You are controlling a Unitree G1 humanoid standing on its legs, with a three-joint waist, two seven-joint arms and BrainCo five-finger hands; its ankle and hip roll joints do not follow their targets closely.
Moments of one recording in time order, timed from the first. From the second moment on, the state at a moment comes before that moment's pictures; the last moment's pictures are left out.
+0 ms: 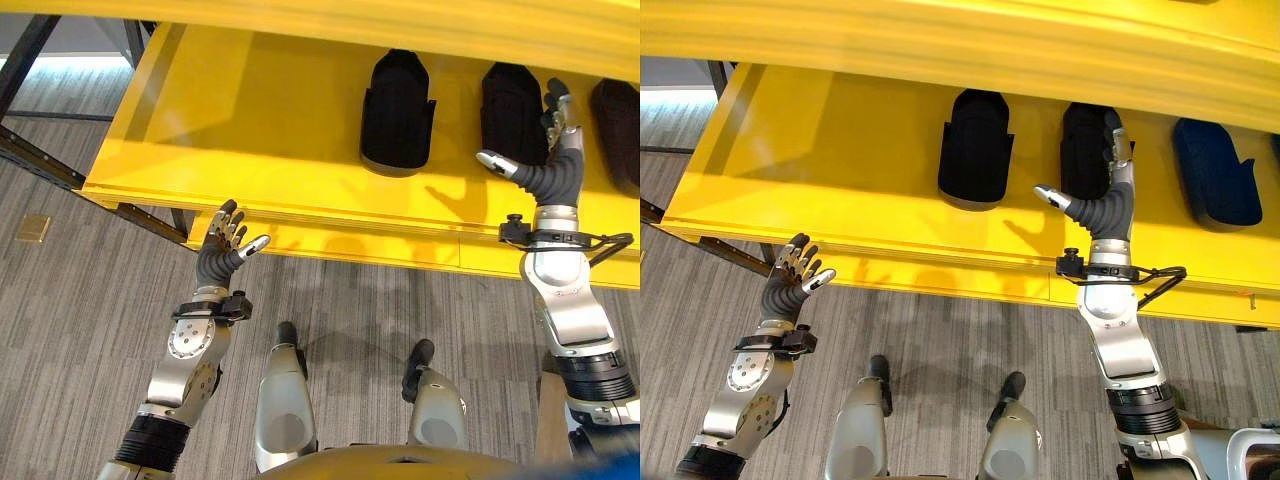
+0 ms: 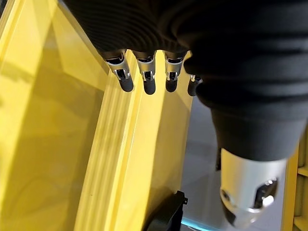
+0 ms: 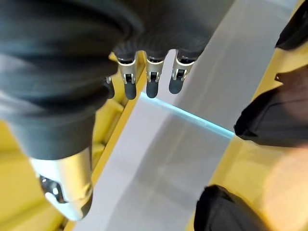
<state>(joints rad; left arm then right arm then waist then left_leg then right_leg) 0.08 0.47 -0.11 -0.05 -0.54 -0.18 0.19 -0.20 -0.47 0.05 -0.26 -0.06 -0.06 -0.37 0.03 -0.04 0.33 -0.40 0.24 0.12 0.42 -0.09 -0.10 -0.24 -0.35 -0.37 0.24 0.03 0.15</state>
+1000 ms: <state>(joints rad) 0.04 0.44 -0.08 -0.04 -0.41 -0.20 0.25 -0.33 -0.56 0.53 -0.02 -0.88 -0.07 -0.32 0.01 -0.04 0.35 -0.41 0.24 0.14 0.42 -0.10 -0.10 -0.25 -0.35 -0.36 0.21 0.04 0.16</state>
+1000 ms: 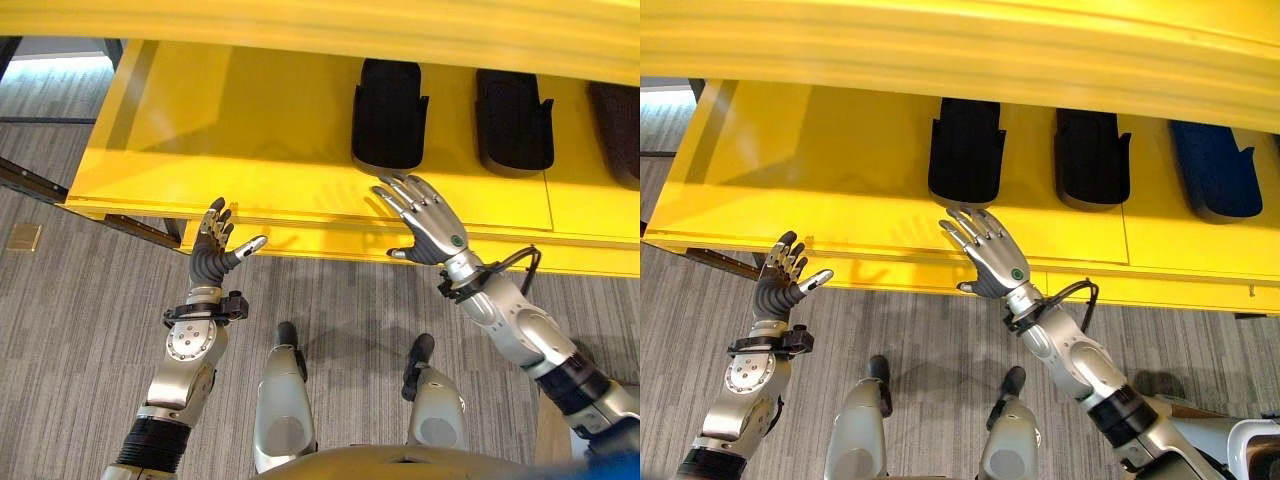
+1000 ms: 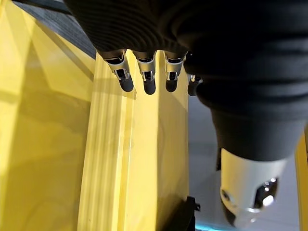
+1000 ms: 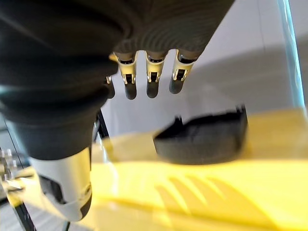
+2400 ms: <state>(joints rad) -0.01 0.44 -0.08 -0.01 -0.40 -0.23 0.29 -0.52 -0.43 0.61 0.27 -0.89 0.04 -0.36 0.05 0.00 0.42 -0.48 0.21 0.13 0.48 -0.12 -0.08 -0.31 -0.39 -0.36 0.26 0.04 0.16</state>
